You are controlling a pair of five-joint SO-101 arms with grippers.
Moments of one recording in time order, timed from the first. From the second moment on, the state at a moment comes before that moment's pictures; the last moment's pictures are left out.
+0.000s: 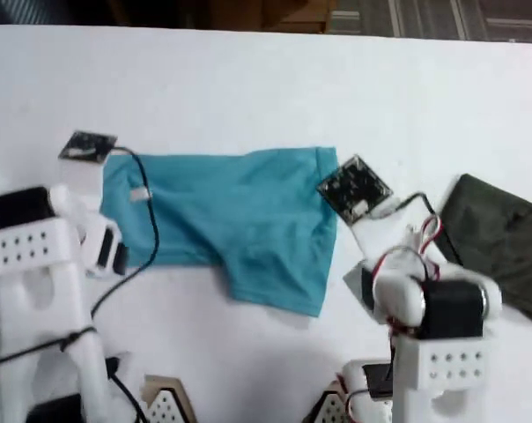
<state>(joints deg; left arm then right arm) -23.9 -34.2 31.6 96.2 -21.0 -5.9 -60.0 30.2 98.4 36.0</state>
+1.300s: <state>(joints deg) -16.4 -43.4 62.1 51.9 -21.9 -8.0 -35.7 41.7 86.2 33.8</state>
